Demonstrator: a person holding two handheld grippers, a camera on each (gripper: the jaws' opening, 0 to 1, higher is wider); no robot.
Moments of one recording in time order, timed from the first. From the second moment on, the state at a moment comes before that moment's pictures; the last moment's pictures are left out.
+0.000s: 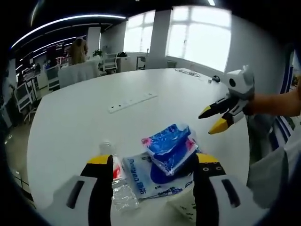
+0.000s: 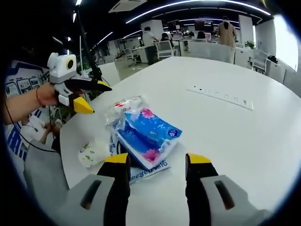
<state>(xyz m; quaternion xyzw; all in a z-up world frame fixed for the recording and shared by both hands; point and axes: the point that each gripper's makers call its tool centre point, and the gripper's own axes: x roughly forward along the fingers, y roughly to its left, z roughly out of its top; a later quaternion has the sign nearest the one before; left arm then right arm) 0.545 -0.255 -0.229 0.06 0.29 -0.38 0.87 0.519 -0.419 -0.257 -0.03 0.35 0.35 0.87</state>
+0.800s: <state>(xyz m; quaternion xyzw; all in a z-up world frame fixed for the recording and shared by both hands) 0.552 -0.277 -0.270 0.06 0.33 -0.39 0.86 0.529 -0.410 -0.283 -0.04 0.37 0.34 0.86</state>
